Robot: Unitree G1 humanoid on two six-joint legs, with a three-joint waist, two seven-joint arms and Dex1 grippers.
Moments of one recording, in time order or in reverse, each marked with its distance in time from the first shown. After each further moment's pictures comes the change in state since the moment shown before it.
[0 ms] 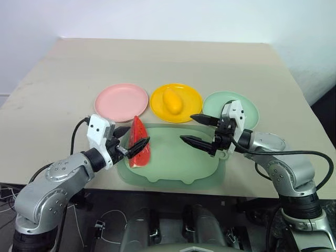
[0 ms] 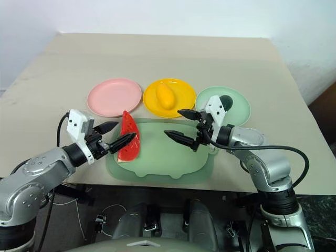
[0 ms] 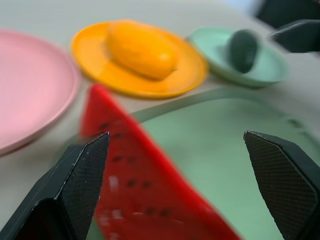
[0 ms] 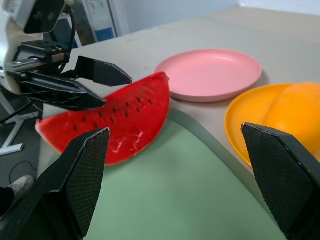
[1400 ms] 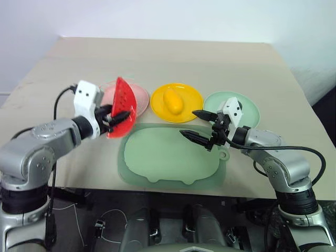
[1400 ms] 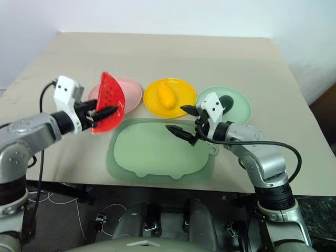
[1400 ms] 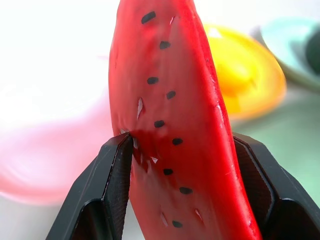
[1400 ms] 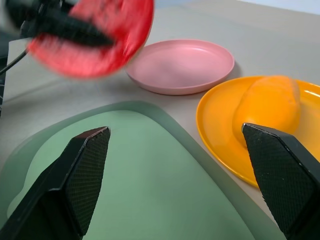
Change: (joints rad) left arm -0.406 0.125 0.036 0.267 0.045 0.213 0.009; right arm -0.040 0.010 0.029 0.022 -0.060 0.009 -0.088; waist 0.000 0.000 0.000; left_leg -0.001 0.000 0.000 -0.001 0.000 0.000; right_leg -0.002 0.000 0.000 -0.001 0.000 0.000
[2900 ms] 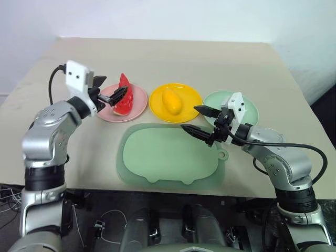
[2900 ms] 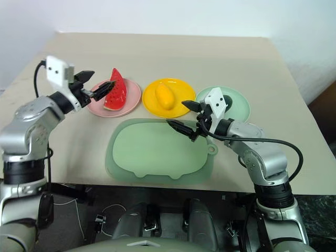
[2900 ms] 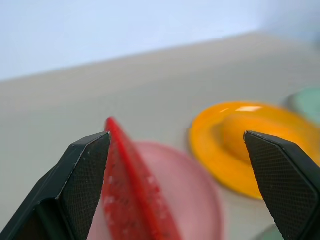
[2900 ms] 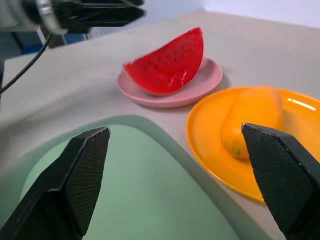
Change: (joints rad) left arm 0.030 -0.108 0.017 0.202 0.261 -0.533 -0.344; right arm -0.002 0.019 -0.049 -0.006 0.045 -0.003 -0.013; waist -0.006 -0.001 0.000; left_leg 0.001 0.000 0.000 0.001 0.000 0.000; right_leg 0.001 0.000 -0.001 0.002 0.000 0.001
